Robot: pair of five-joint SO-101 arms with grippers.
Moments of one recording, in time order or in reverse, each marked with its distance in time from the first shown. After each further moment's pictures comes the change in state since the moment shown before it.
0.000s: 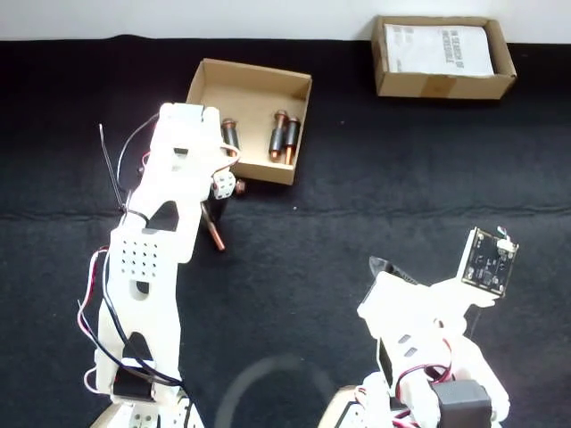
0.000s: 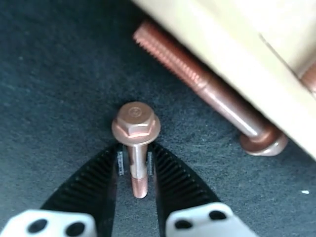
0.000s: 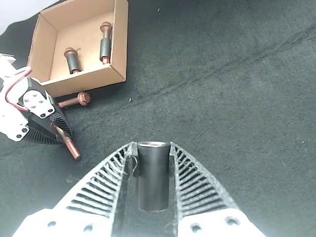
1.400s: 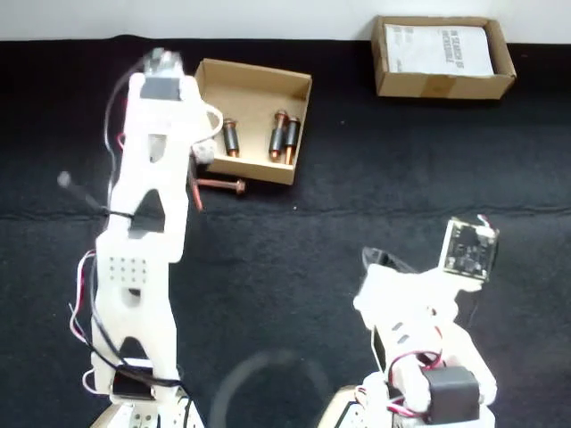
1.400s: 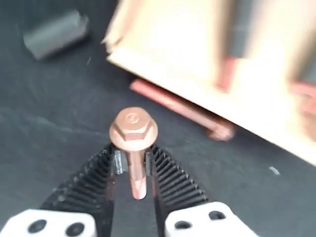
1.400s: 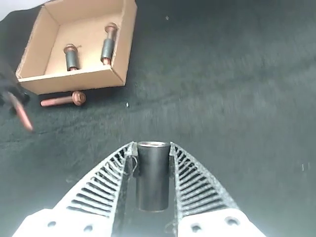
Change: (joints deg) left arm -0.7 -11.3 -13.1 0.4 -21.2; right arm -0.1 0.0 7.7 -10.7 8.1
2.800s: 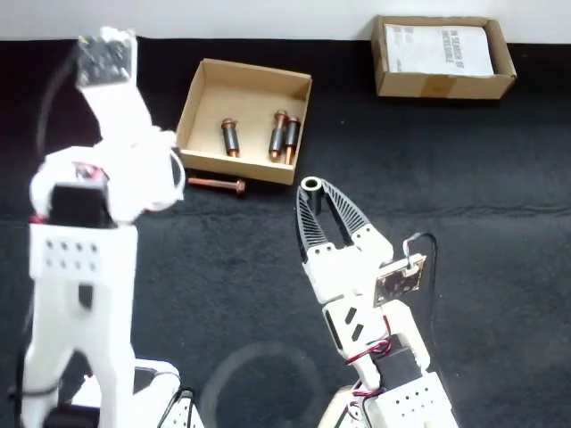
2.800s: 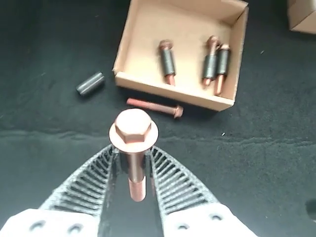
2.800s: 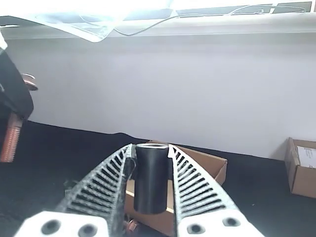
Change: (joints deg) left arm 1.0 -78.9 71.7 -28.7 -10.1; right arm -15.6 0.2 32.9 -77.1 17.1
